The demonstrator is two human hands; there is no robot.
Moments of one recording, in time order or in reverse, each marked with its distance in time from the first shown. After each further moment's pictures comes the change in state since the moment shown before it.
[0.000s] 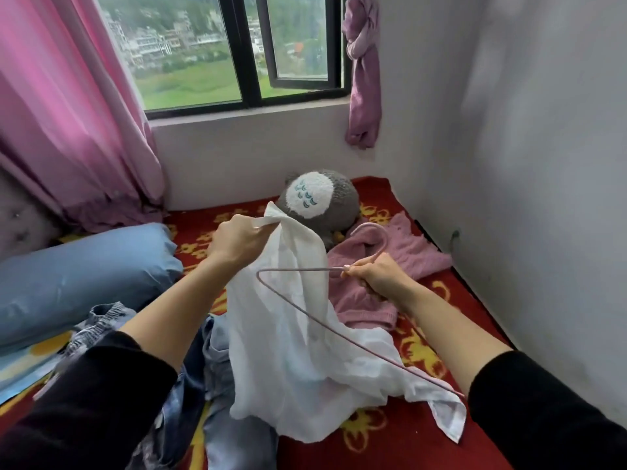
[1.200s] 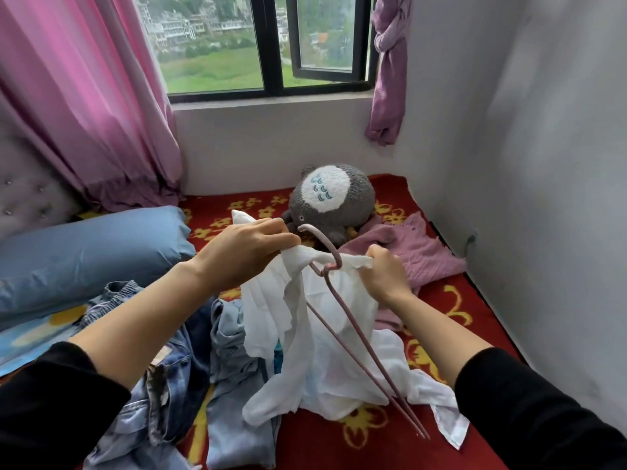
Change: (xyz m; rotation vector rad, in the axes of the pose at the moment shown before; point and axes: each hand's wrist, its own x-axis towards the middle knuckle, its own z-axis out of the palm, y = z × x) left_hand -0.033 -0.037 -0.025 0.220 0.056 1.089; right_hand 0.020 0.008 0.027 -0.588 0.261 -0.211
